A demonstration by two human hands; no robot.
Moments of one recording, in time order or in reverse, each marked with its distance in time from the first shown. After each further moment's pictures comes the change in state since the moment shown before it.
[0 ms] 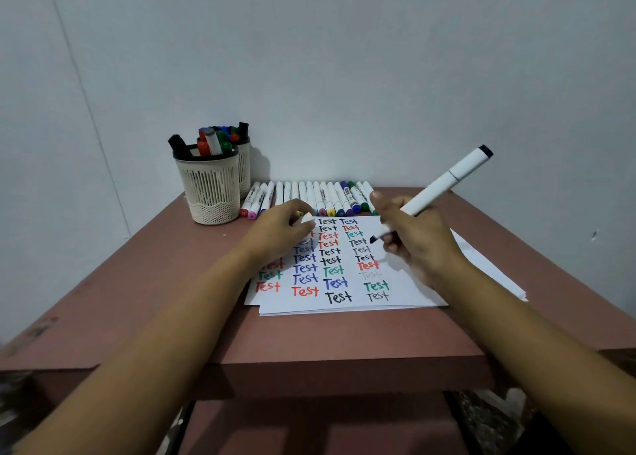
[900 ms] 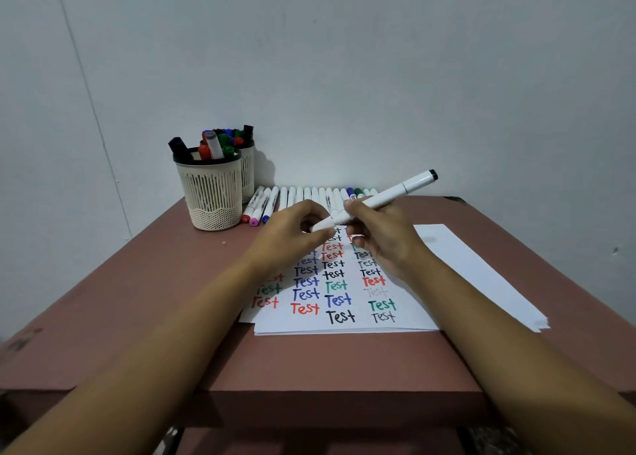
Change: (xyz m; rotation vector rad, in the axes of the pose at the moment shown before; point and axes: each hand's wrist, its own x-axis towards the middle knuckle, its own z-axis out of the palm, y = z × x) left_hand 0.004 0.009 0.008 -0.200 0.060 0.161; right_hand 0.045 0.021 0.031 0.090 -0.216 0.031
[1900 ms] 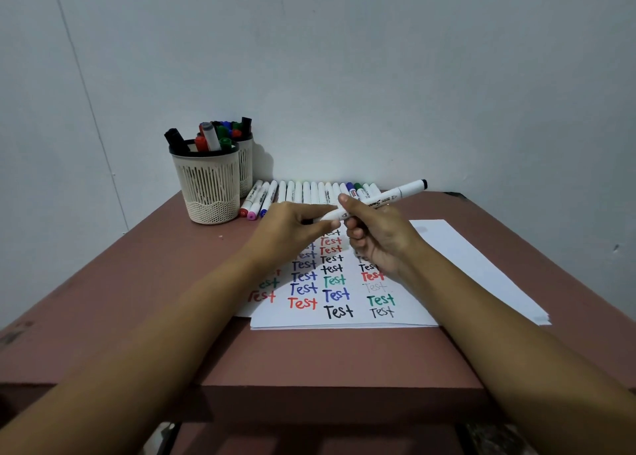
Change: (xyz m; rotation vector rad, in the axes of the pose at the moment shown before) left_hand -0.001 -0.002 0.003 0.012 0.010 0.088; right_hand 0.002 0.002 -0.001 0.159 -0.027 0.201
